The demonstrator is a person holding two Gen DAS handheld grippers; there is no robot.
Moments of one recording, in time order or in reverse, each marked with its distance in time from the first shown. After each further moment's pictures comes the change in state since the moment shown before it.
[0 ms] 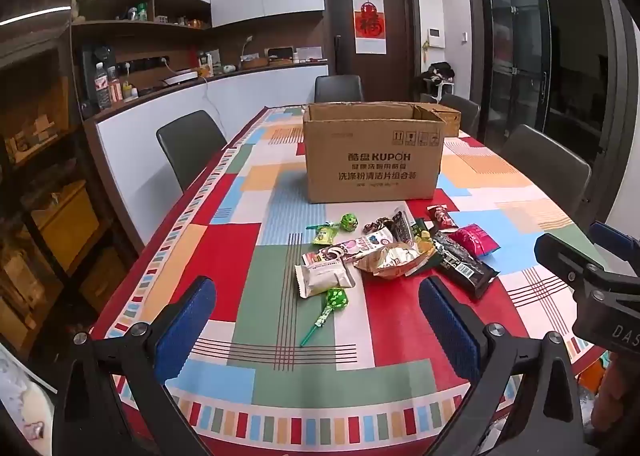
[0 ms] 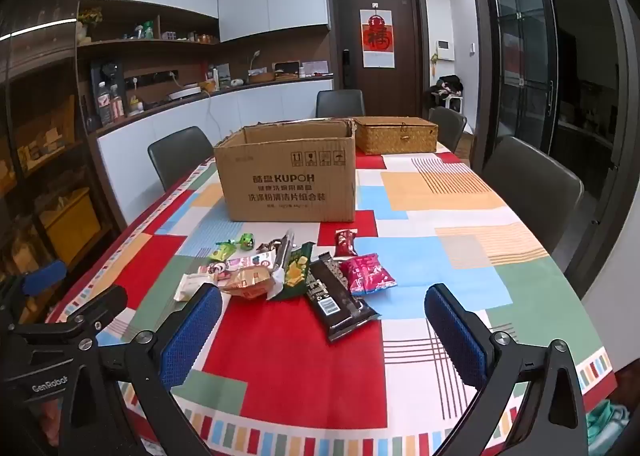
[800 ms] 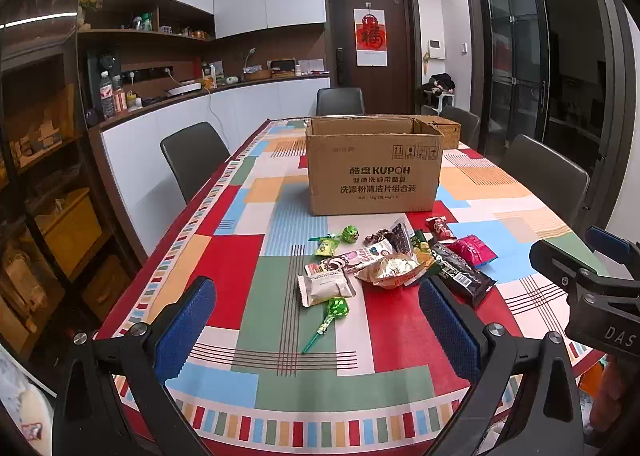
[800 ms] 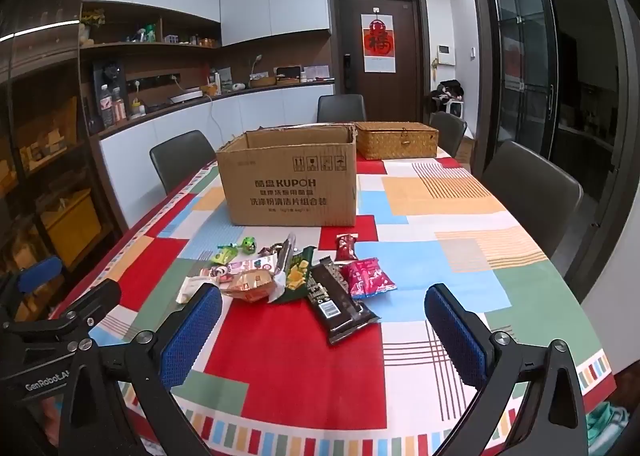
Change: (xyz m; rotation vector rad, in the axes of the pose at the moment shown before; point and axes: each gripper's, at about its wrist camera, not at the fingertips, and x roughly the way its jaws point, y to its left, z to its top) left arm -0.014 0.001 0.002 -0.008 -0.058 0.007; right arm -0.004 0.000 -0.001 0.007 -0.029 0.011
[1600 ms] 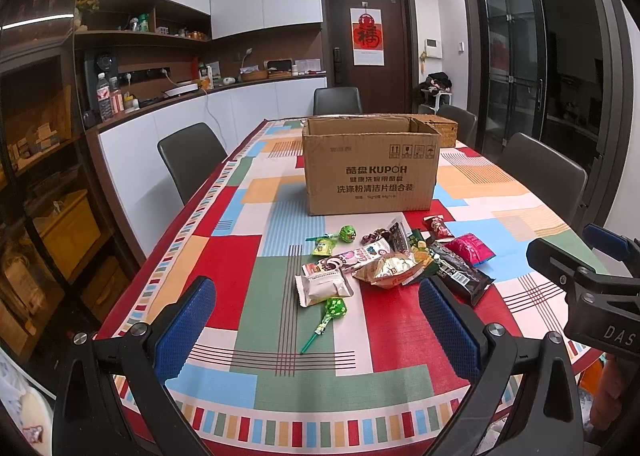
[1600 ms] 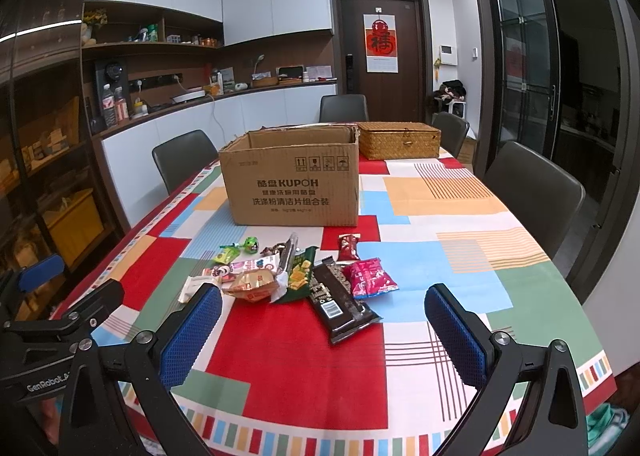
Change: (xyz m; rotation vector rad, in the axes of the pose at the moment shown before) left arm 0.000 -0.003 0.000 0.006 0.001 -0.003; right arm -0.004 -0.001 0.003 -0.001 -0.004 0.004
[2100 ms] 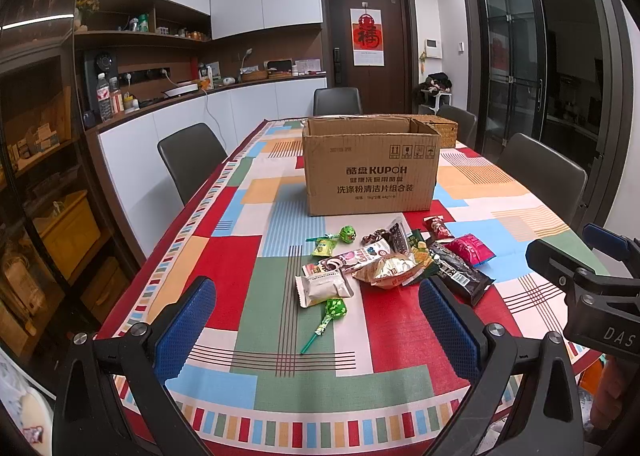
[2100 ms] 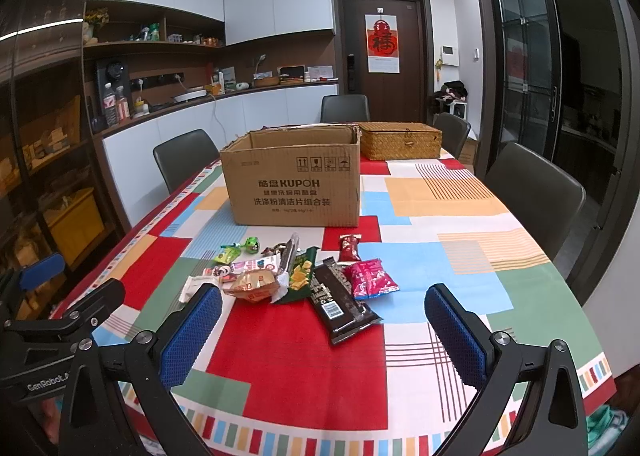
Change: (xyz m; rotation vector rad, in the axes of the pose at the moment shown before) left arm 0.000 0.000 0.000 0.001 0.001 -0.001; right arm 0.000 0.000 -0.001 0.000 -0.001 -0.001
